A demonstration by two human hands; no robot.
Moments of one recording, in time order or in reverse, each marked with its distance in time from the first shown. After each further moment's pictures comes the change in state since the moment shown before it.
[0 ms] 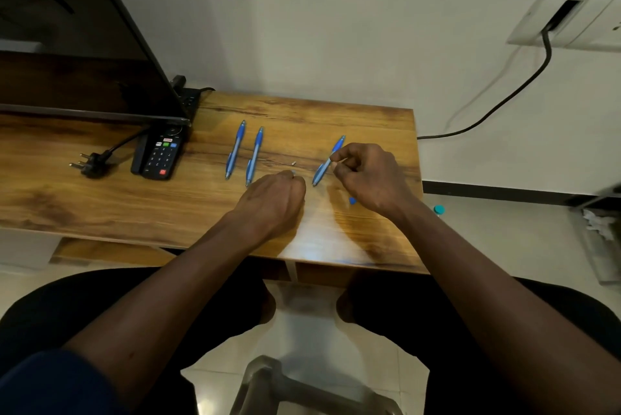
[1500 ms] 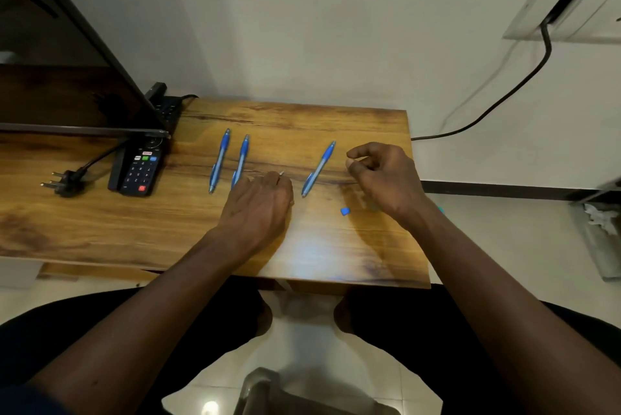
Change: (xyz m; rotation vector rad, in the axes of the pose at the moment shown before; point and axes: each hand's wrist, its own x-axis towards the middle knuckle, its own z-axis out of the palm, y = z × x) left_hand 0.013 -0.004 0.006 0.071 0.078 -0.019; right_hand 0.011 0.025 -0.022 0.177 0.091 0.125
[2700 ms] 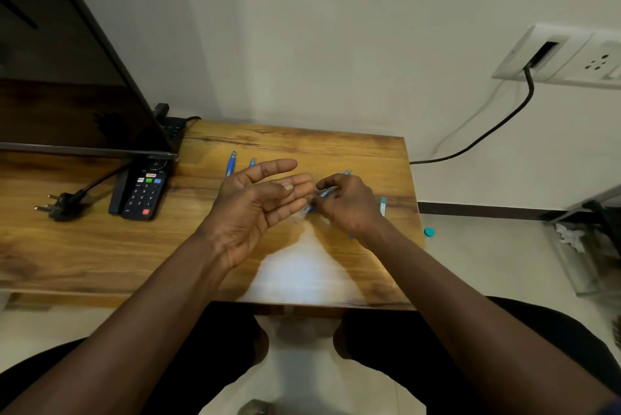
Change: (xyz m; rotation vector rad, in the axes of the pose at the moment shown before) left_hand -0.014 -0.025 -0.059 -2.121 -0.040 -0.396; right_hand 0.011 -0.024 0.063 -0.079 -0.094 0.097
